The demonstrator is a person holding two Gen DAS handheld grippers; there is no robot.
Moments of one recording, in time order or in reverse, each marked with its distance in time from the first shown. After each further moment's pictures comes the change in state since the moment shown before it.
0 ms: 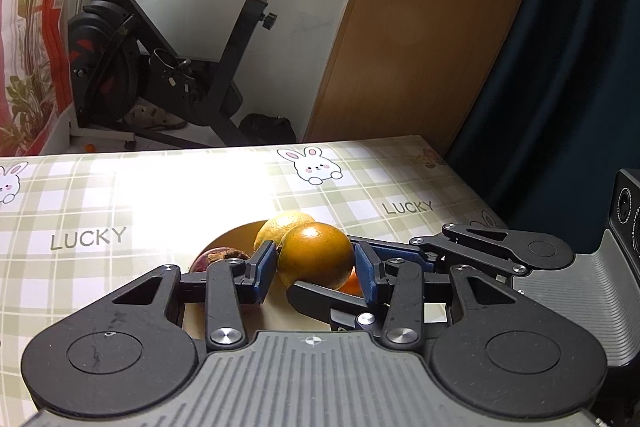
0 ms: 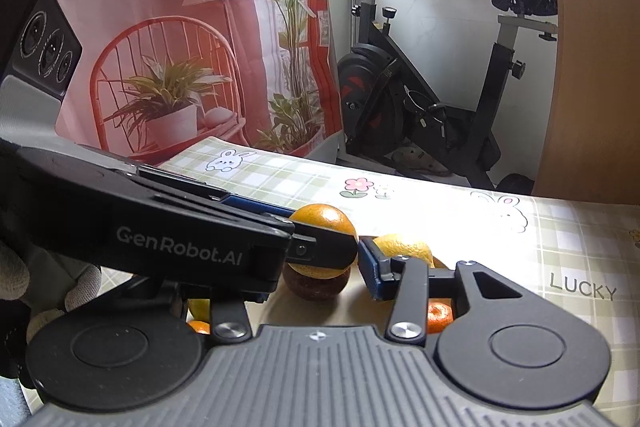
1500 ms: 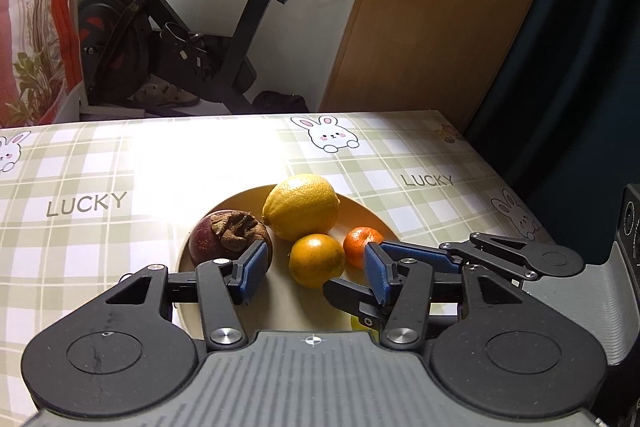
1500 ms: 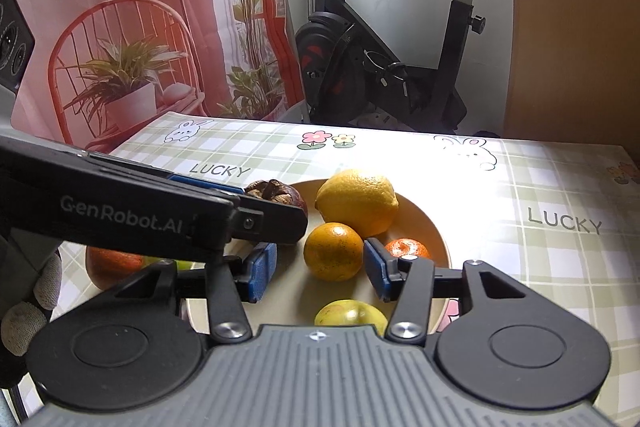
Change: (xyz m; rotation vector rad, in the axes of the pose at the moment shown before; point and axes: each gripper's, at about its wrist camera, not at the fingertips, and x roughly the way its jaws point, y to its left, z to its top) left arm 0.009 0.002 -0.017 -0.011 0.041 0.051; right arm 0.004 -0.010 -0.029 0.084 0.060 -0.094
